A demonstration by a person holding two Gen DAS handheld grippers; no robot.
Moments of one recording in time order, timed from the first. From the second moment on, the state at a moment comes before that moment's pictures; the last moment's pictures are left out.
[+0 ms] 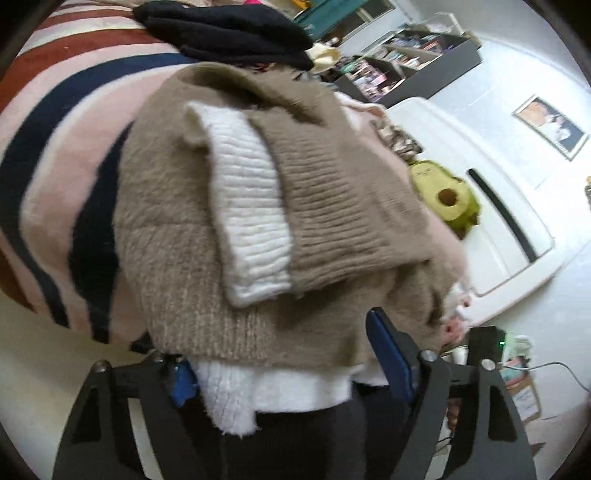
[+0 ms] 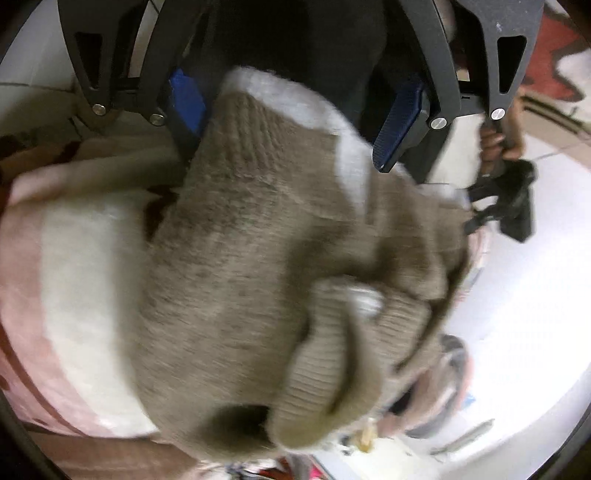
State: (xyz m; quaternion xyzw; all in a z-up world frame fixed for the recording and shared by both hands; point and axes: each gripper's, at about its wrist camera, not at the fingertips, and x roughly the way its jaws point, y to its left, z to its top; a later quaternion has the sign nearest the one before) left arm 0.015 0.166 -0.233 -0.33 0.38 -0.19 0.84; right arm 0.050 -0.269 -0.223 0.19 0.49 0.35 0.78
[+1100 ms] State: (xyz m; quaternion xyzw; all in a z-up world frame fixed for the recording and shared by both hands) left arm -0.035 0.142 -0.118 -0.24 0.27 -0.24 0.90; right arm 0.005 -0.254 -0.113 0.22 0.28 0.49 0.80
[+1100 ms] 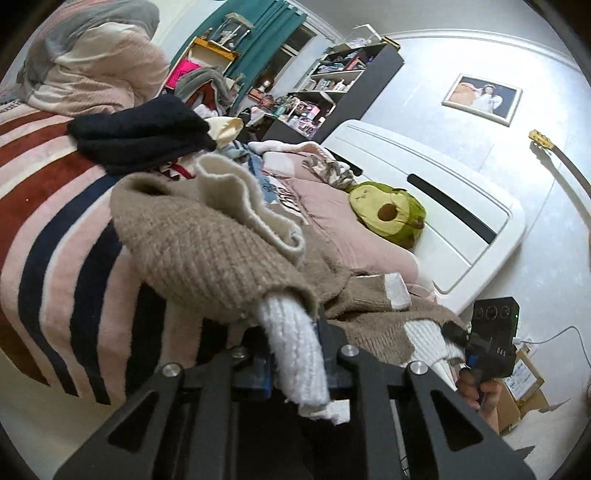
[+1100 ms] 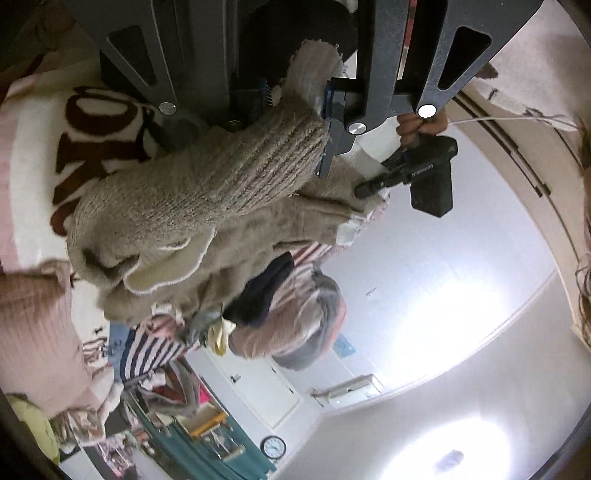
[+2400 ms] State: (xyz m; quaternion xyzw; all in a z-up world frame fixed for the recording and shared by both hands) left arm -0.045 0.144 -0.040 -0.17 0.18 -0.17 0.95; right arm 0.027 -0.291 -0.054 0.23 0.19 0.44 0.85
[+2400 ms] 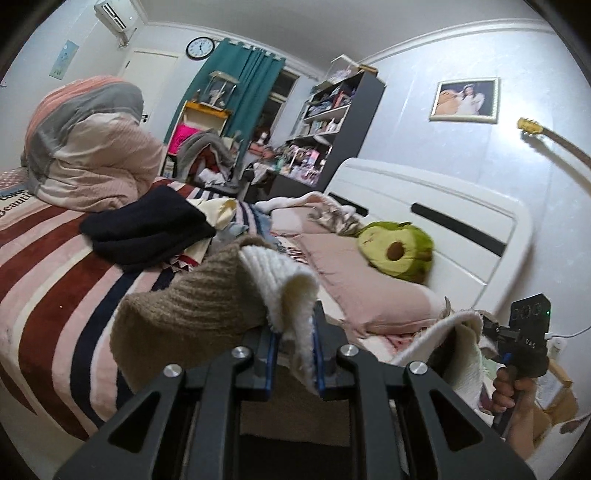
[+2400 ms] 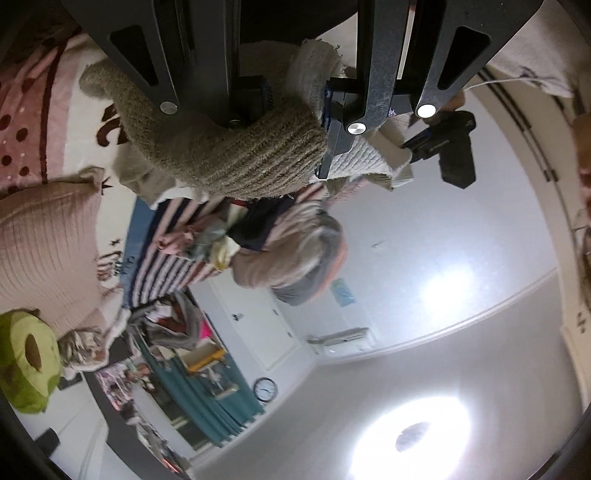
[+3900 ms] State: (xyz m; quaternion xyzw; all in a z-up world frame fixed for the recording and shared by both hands) left arm 0.224 0.161 -0.098 -0.12 0.33 -0.06 0.93; right arm 0.232 -0.268 -0.115 0.15 0.33 0.25 0.90
